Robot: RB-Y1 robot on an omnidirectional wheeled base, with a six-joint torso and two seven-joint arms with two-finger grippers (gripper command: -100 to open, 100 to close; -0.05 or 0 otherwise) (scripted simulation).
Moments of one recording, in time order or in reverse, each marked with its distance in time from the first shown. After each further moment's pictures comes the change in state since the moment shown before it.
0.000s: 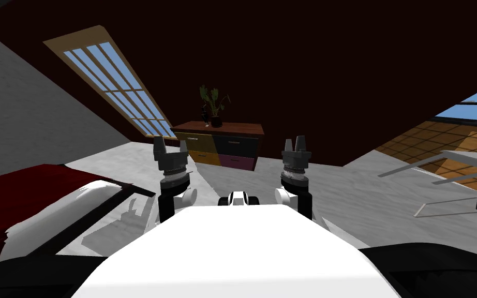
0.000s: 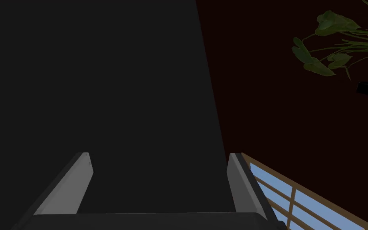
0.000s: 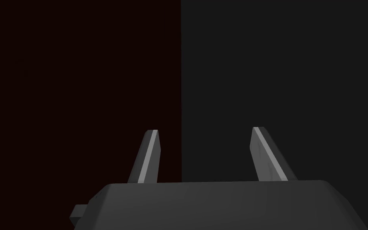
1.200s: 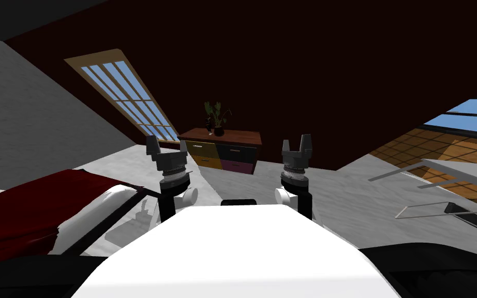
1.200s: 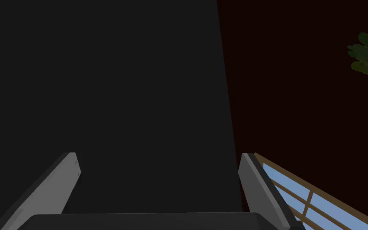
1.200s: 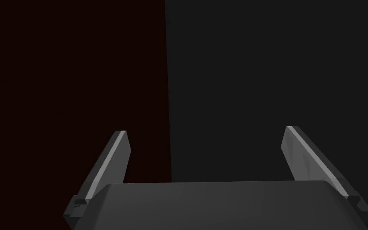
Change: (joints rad) left arm 0.001 -0.038 -0.001 -0.010 0.002 0.000 0.000; right arm 0.000 0.000 0.000 0.000 0.000 0.000 0.000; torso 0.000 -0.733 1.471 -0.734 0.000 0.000
